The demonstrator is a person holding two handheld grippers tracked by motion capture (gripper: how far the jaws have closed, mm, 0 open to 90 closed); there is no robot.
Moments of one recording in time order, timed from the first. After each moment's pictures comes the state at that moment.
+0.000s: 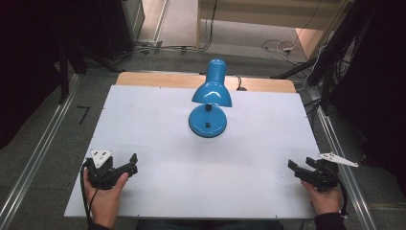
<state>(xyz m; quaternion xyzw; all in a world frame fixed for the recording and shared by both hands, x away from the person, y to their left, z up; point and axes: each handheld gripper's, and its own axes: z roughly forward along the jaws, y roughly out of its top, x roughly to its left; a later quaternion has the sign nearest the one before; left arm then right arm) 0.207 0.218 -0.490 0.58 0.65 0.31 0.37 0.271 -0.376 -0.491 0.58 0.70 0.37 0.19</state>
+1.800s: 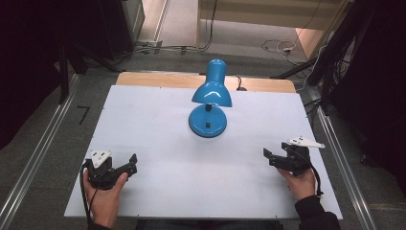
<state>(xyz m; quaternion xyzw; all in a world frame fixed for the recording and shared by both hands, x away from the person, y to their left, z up) 0.207 0.220 -0.496 0.58 0.66 0.30 0.38 0.306 -0.300 -0.476 0.50 0.75 0.37 0.20</state>
